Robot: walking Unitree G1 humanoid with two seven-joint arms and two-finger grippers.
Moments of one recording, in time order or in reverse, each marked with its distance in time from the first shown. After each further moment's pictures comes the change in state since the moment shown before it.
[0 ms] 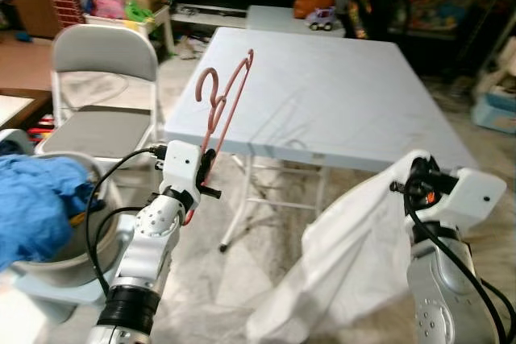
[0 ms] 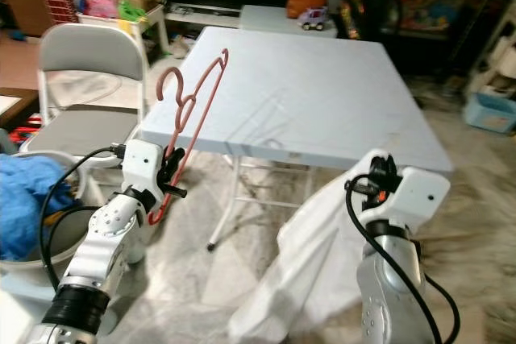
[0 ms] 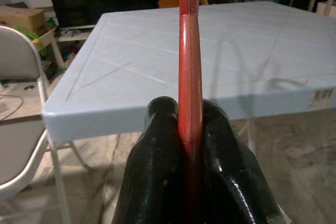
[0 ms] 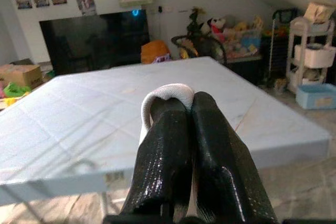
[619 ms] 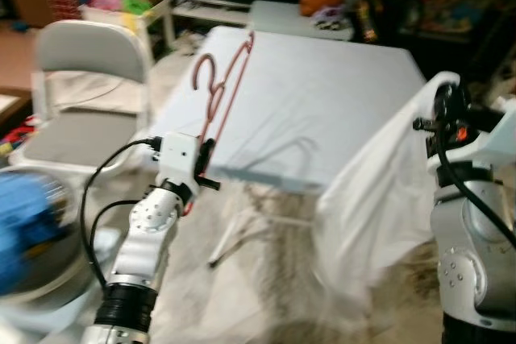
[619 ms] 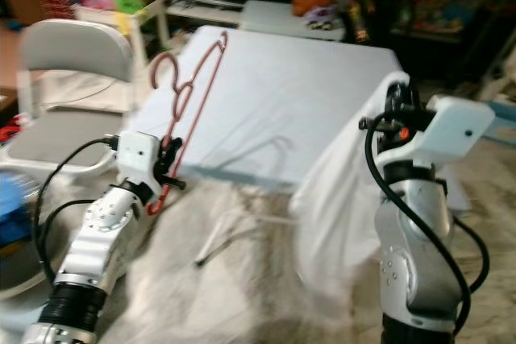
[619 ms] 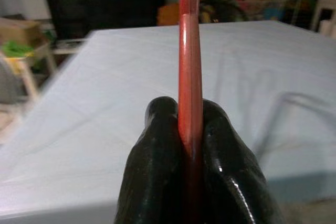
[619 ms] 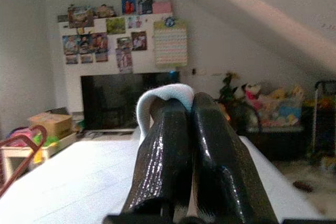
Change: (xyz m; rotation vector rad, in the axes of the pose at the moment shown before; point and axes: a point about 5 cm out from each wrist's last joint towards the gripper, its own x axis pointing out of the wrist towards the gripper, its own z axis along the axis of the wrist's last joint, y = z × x) left arm 0.003 -0.012 0.013 -0.028 -0.056 -0.038; right arm 0.035 0.013 0.079 -0.024 -0.252 0.140
